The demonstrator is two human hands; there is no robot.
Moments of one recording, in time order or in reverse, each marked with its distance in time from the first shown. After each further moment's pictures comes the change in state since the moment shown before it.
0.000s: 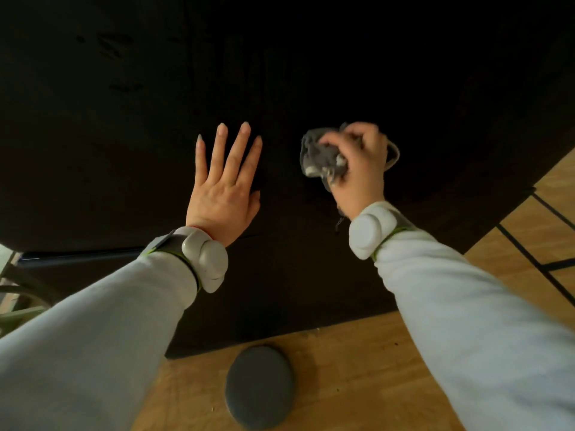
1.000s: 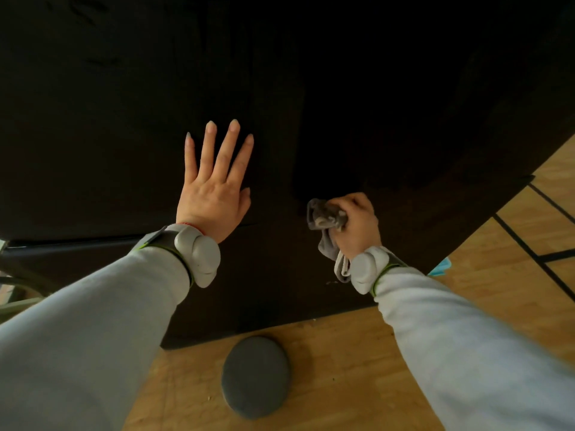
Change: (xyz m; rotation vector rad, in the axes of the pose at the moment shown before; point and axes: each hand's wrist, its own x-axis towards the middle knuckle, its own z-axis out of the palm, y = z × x) left_hand -0.013 0.006 0.009 -0.008 -0.025 -0.016; right_hand -0.098 0.041 0.010 0.097 -0.390 0.352
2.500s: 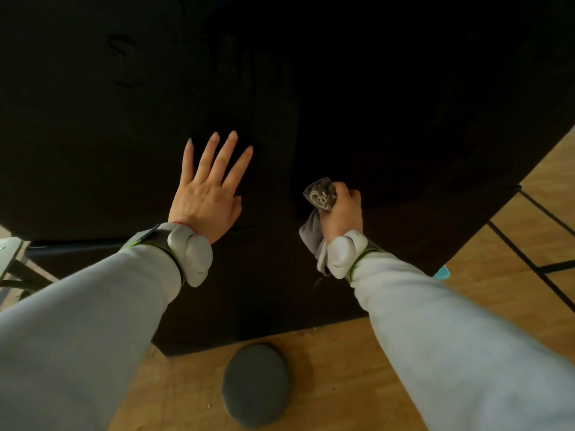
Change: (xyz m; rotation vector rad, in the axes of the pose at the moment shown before) left_hand -0.007 -0.012 -0.034 0.060 -0.161 0.031; right_hand 0.011 -0.062 -0.010 0.039 0.052 0.308
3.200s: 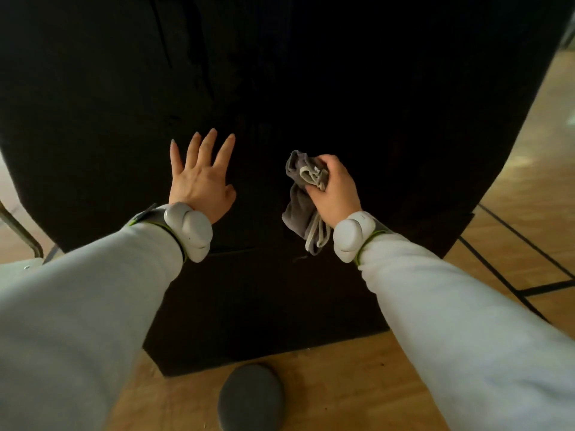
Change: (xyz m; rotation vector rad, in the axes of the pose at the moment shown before) left_hand 0.018 -0.005 -0.112 -0.124 0.009 -0.246; right_hand -0.009 -0.083 -0.113 0.201 -0.062 -0.343
